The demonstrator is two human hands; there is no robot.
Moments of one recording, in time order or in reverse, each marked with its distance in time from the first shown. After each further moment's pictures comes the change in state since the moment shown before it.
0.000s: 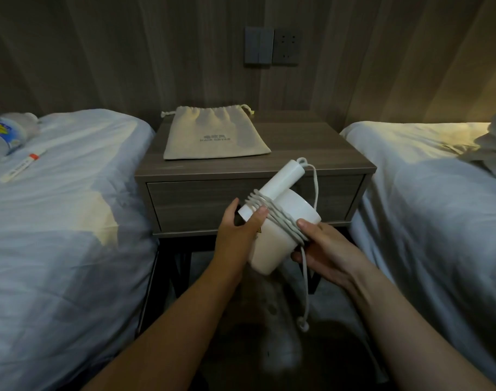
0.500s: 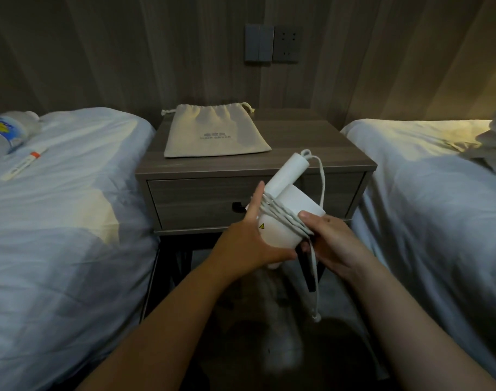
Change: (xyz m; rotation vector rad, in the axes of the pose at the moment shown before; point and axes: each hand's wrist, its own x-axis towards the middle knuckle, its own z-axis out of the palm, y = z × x) left_hand -0.004 0.003 -0.007 0.737 -0.314 0.286; right_hand 0.001 -0.005 0.002 -0.204 0.166 -0.131
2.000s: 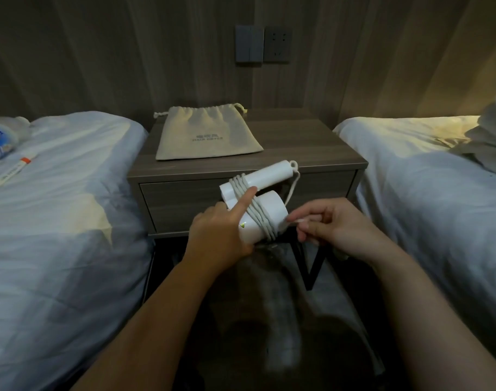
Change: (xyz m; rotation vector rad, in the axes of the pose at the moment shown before) left_hand 0.010 -0.033 -0.012 0.797 0.383 0.224; right_hand -0.028 -0.047 -0.005 -0.695 -0.159 -0.183
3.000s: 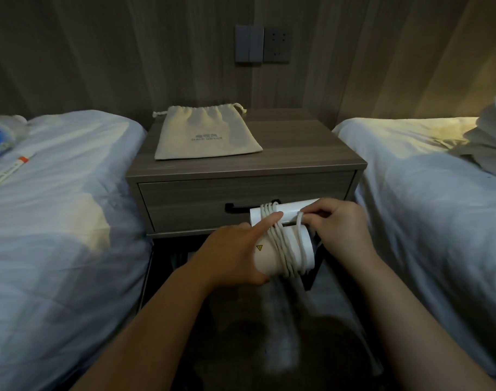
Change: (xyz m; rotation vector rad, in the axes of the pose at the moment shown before) left_hand -0.007 0.016 -0.015 -0.227 -0.442 0.191; right_hand 0.014 0.027 0.015 -0.357 0.585 -0.059
